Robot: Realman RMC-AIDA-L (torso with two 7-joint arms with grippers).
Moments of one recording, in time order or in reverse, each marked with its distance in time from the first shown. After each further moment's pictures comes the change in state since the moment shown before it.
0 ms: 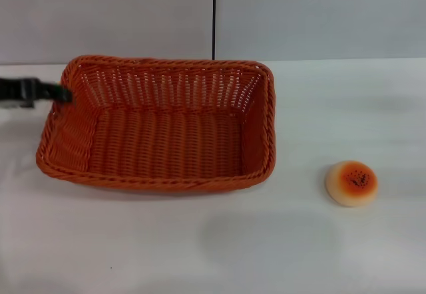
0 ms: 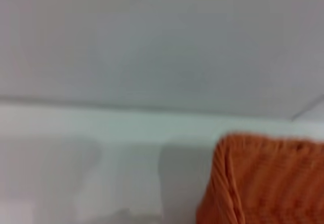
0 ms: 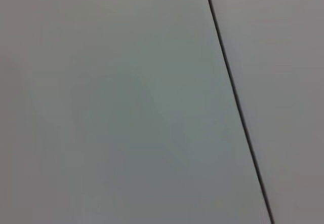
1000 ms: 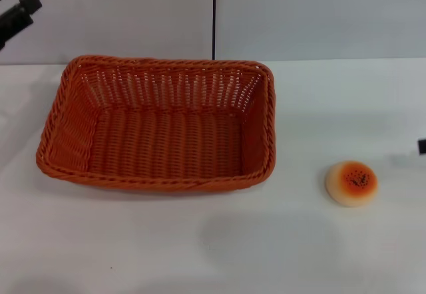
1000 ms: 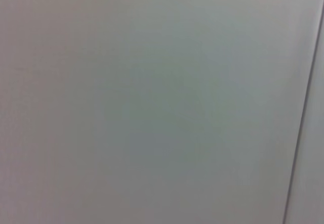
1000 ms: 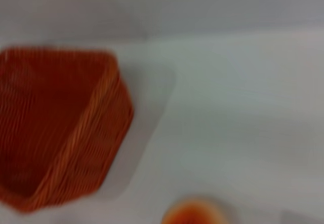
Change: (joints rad) left arm 0.129 -0.007 -0.158 -0.647 -1.154 -0.191 1.451; right arm 0.130 -0.078 -0.260 -0.884 -1.328 -0.464 1.585
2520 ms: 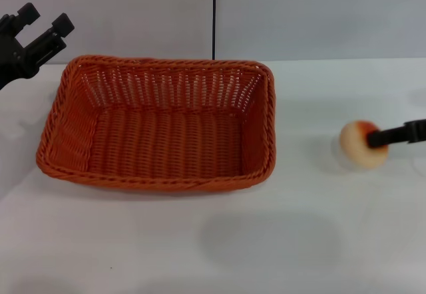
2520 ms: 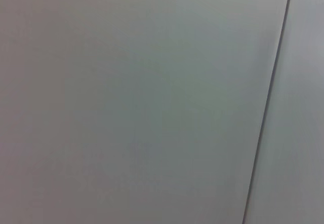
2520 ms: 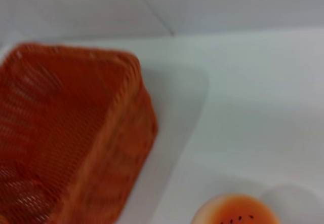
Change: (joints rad) left arm -0.037 -0.002 0.052 -0.244 -0.132 0.094 0.211; right arm 0.052 -0.014 -0.147 0.247 0.140 0.228 -0.027
